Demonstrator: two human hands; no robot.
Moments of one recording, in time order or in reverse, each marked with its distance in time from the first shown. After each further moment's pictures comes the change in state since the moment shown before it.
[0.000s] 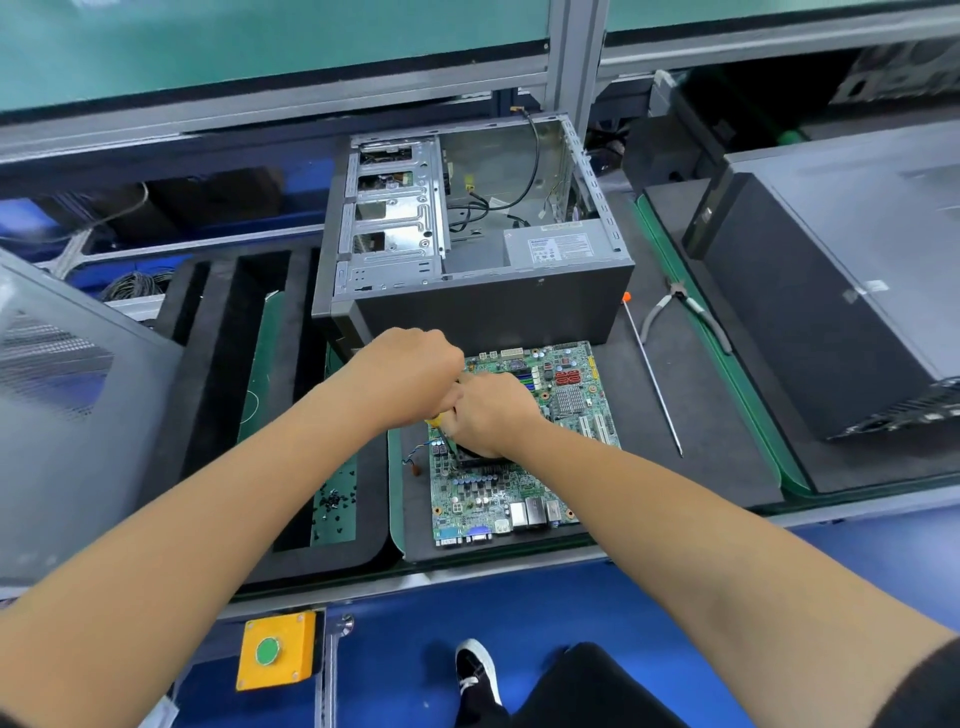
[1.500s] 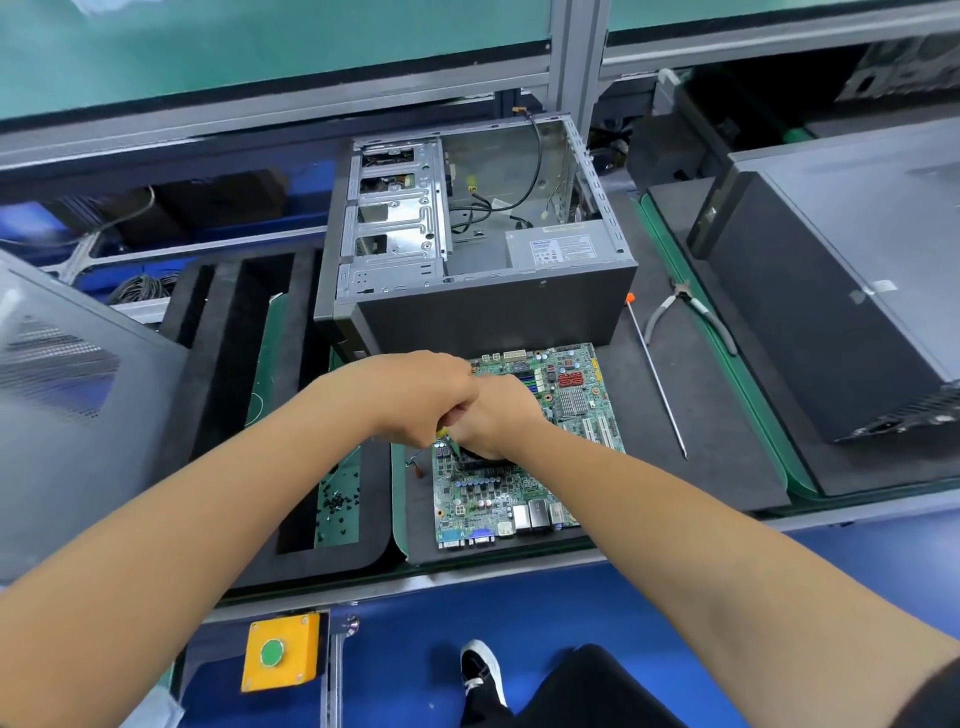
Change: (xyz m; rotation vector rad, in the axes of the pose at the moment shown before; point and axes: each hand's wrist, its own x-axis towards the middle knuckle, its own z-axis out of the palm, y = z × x) left_hand -0.006 0.000 -0.007 -0.212 -0.262 0.188; right_hand -0.008 -0.006 -0.016 0.093 -0.032 0.049
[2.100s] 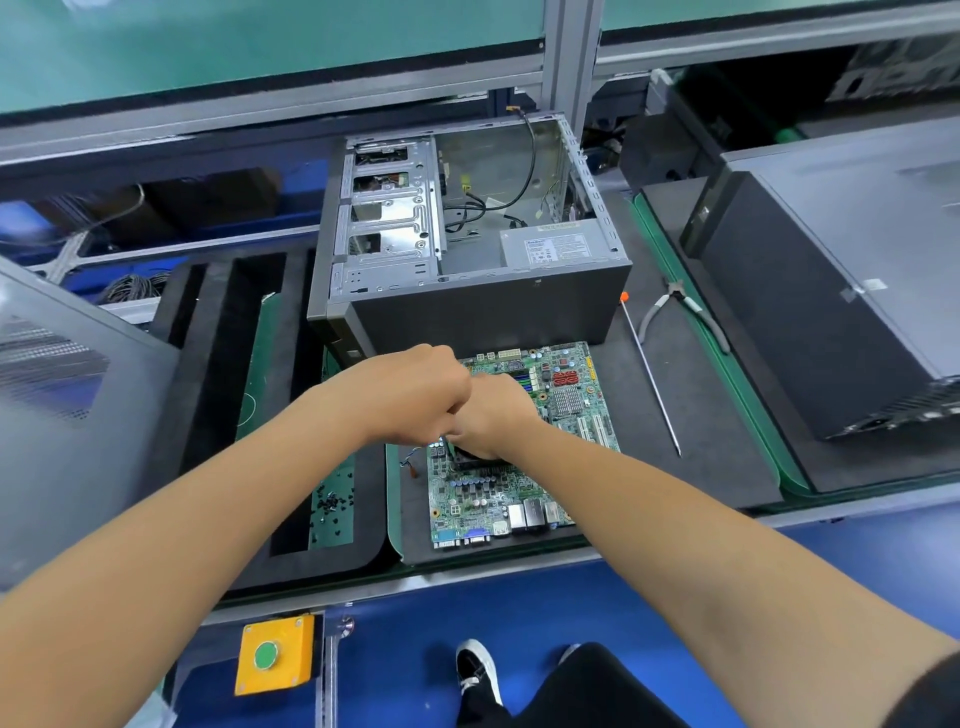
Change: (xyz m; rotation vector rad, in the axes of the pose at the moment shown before) left_hand 0.002 0.003 0.005 0.103 0.163 -0.028; right_hand 0.005 0.004 0.005 -0.100 -0.028 -0.035
